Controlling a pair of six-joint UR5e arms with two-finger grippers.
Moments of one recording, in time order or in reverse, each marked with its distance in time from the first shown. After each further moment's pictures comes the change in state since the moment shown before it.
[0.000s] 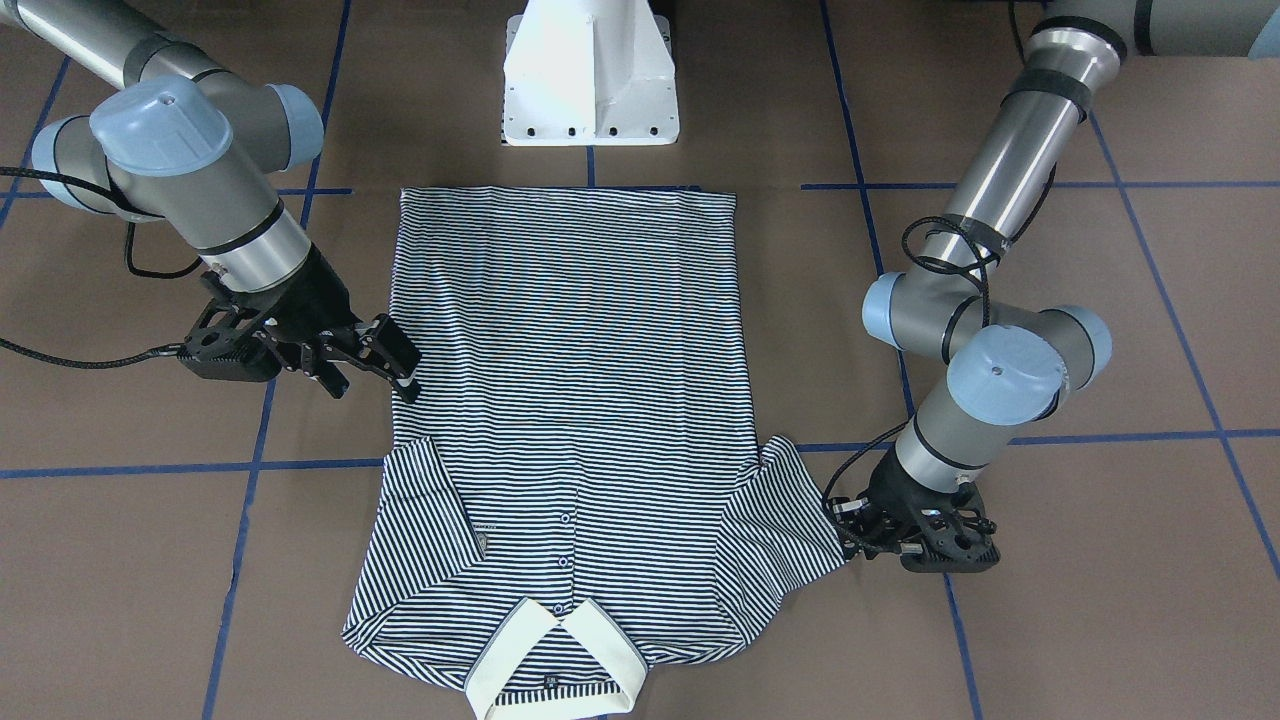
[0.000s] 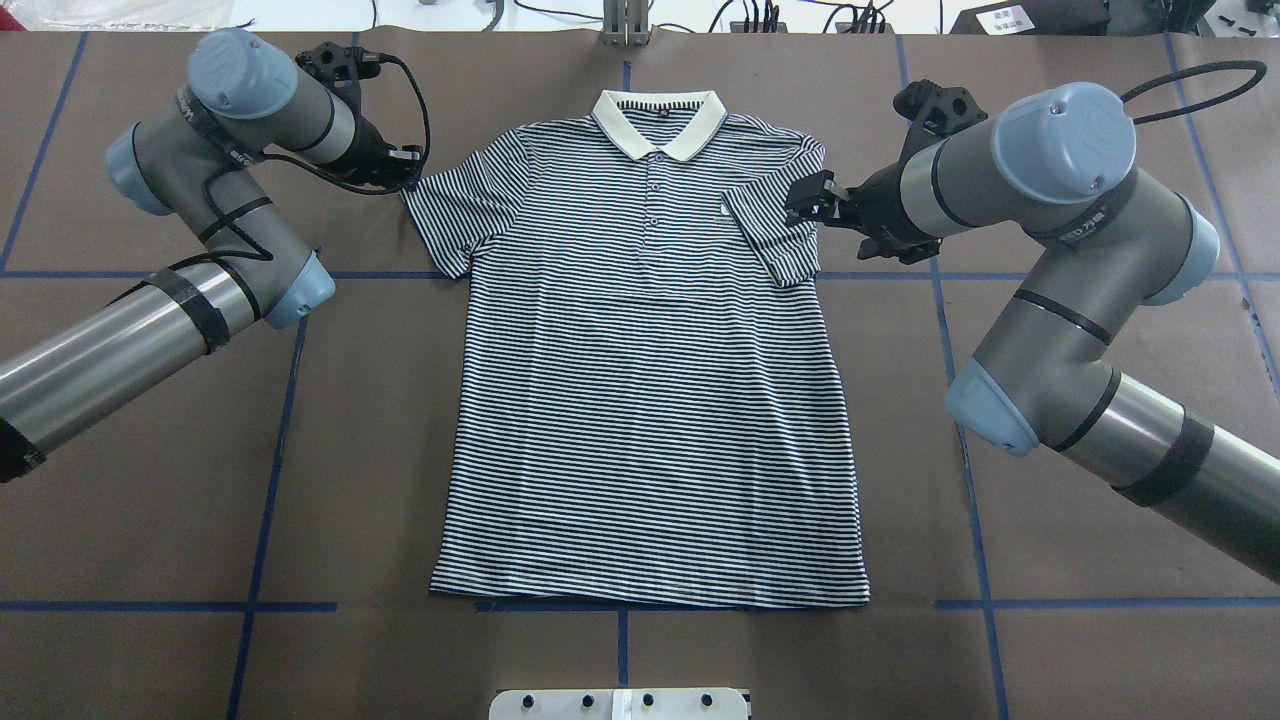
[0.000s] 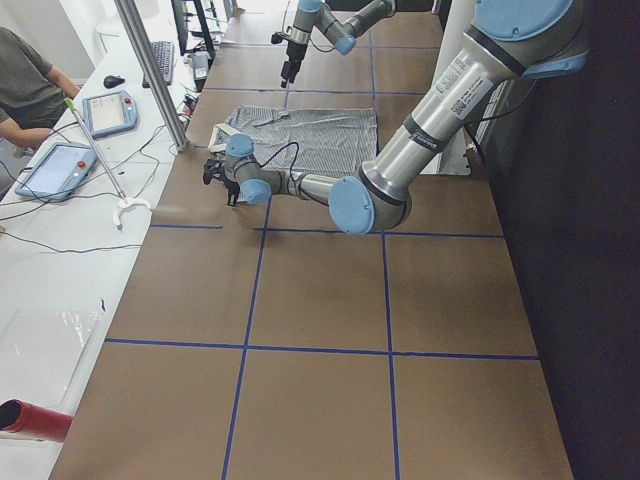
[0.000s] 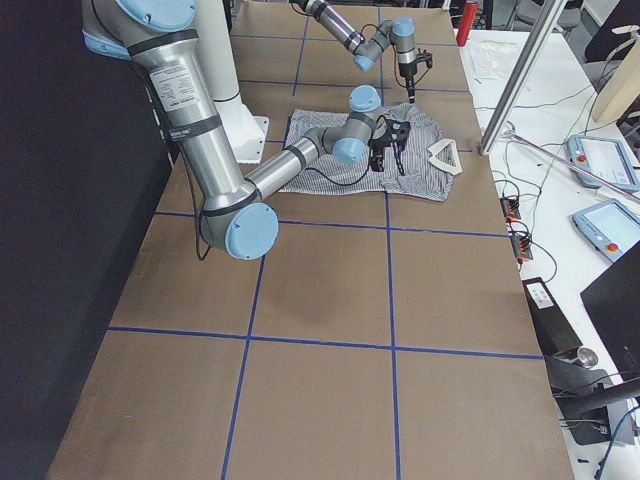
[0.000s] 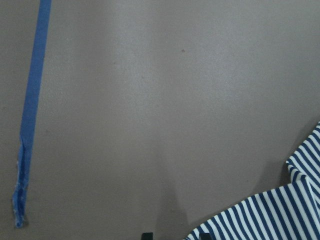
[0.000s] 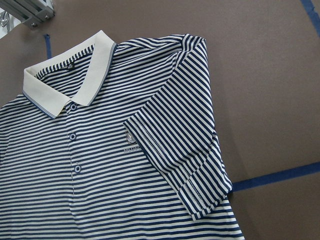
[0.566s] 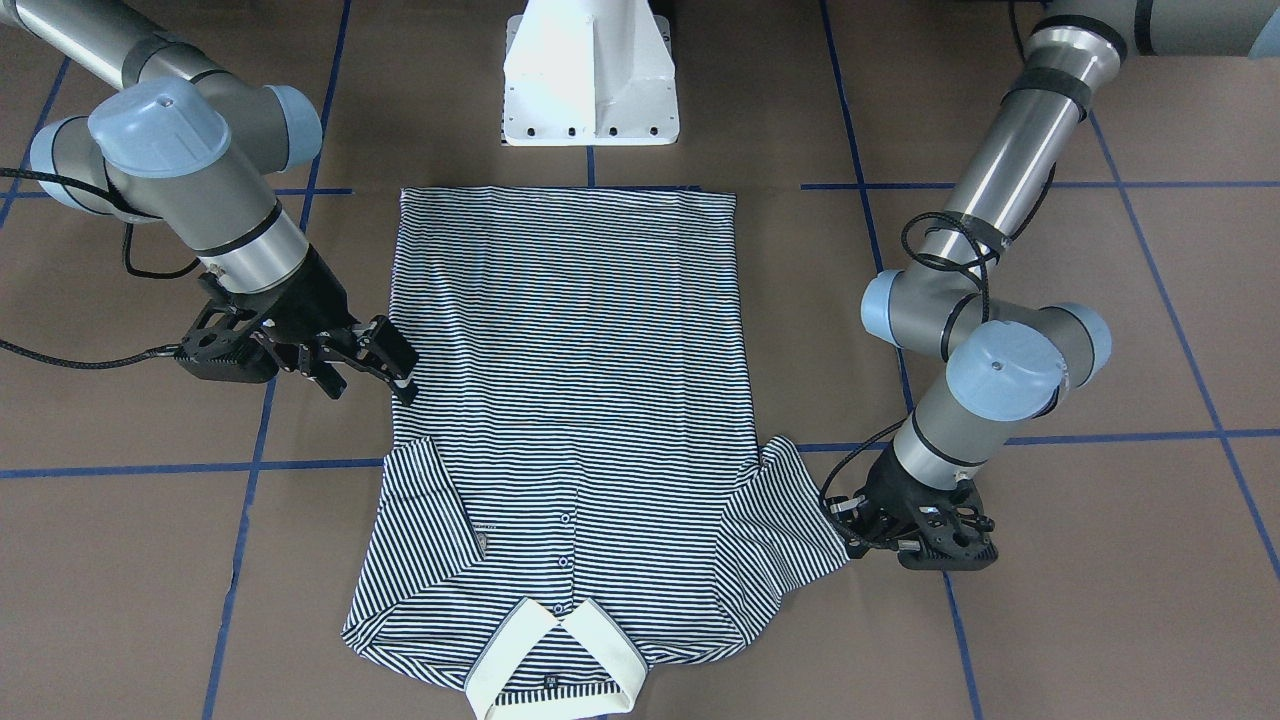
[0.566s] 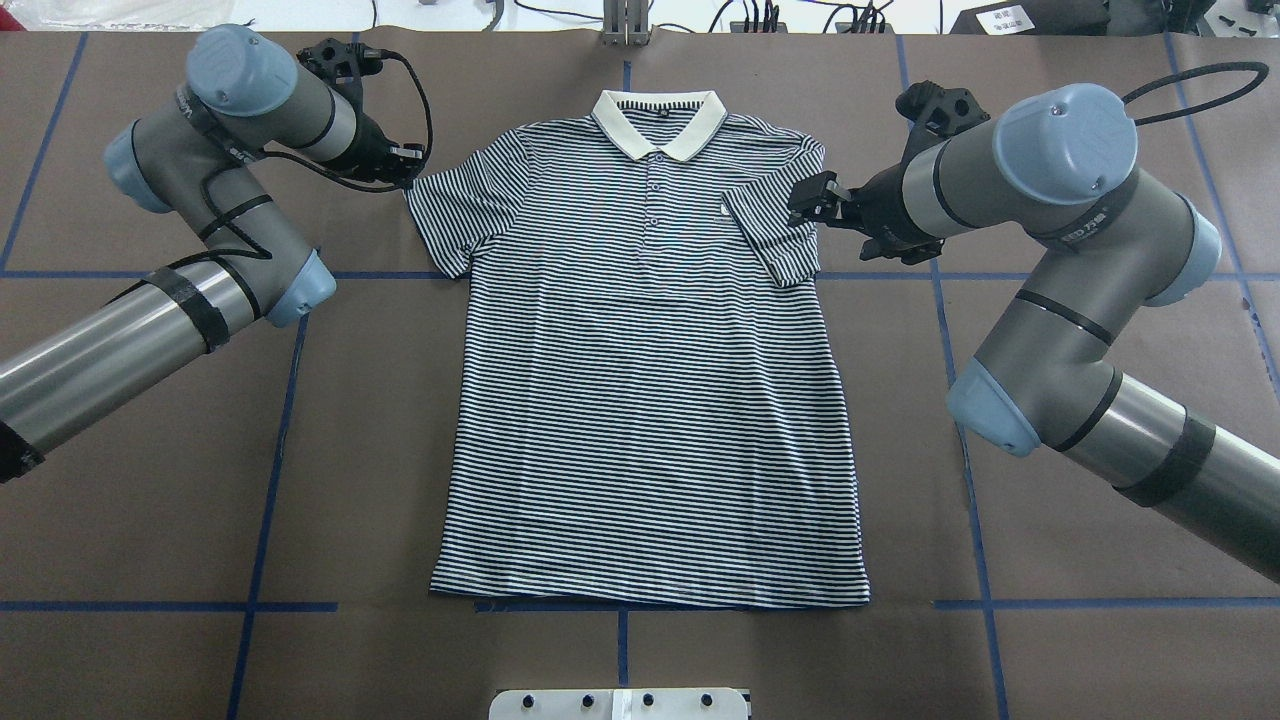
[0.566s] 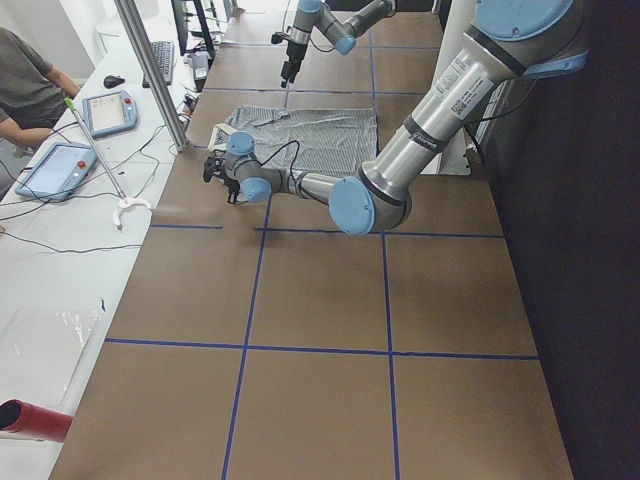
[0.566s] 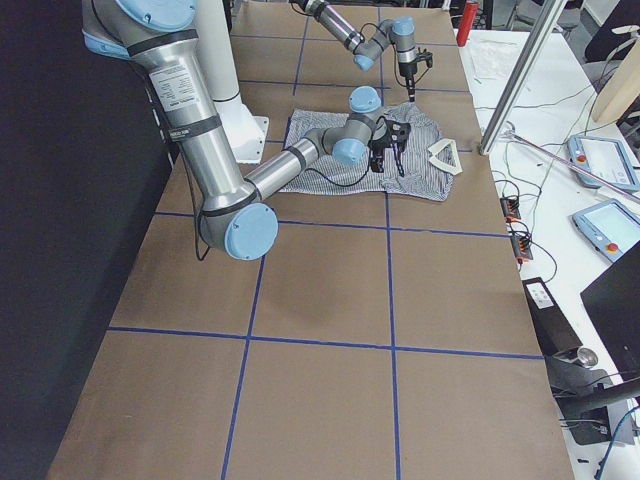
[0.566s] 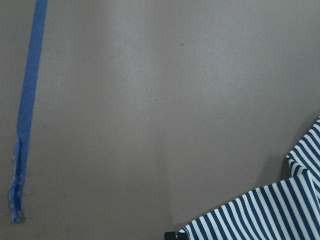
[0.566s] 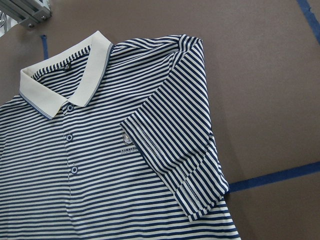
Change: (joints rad) left arm -0.003 0.008 -0.045 0.008 -0.006 -0.002; right arm 0.000 -0.004 -0.001 0.000 -0.001 0.000
